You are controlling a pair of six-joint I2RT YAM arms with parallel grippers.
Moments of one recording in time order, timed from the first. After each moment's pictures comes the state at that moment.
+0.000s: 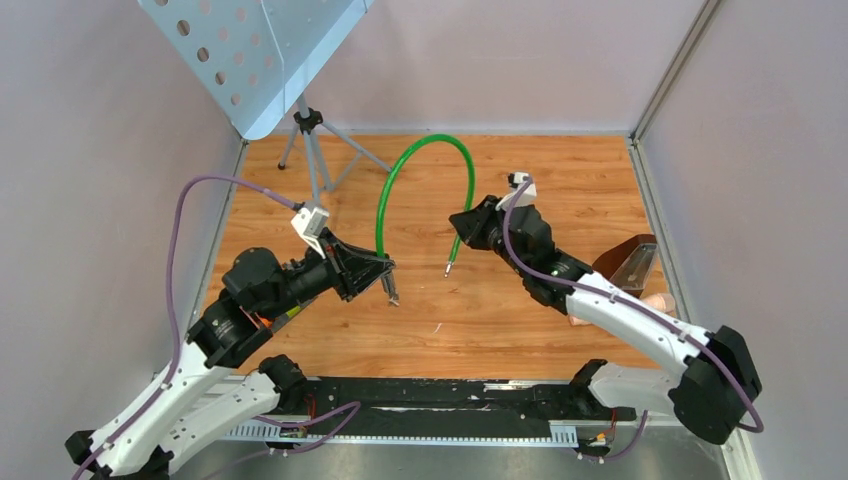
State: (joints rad) left arm -0.75 0.59 0.85 -0.25 0.25 -0.51; right arm 0.75 1.20 0.82 0.15 0.16 0.75
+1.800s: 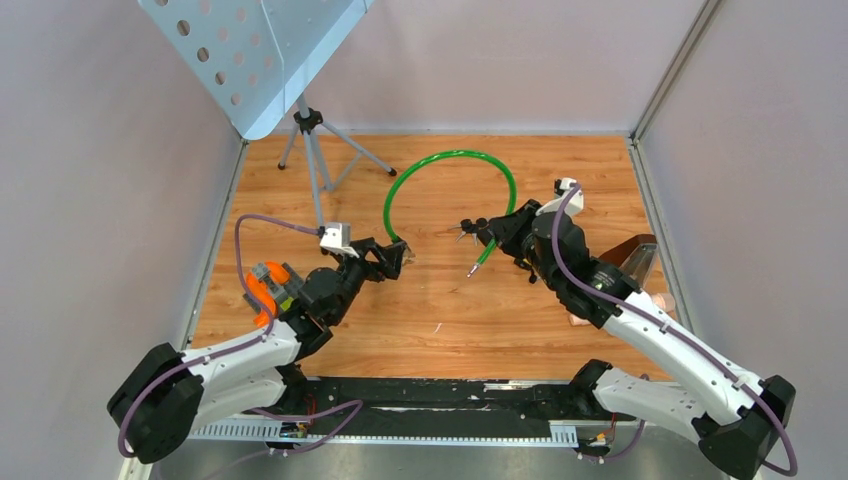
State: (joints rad) left arm -0.75 0.98 0.25 0.75 -0.33 -0.45; right arm 0.75 0.94 0.91 -0.31 0.41 0.86
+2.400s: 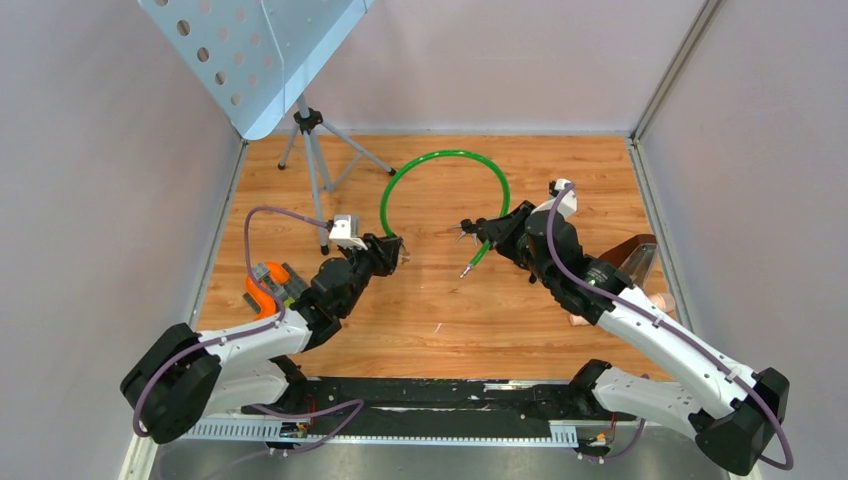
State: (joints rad) left arm -0.75 1.10 0.33 0.73 -0.37 -0.52; right arm 0.75 0.98 0.91 -0.32 0.37 0.94
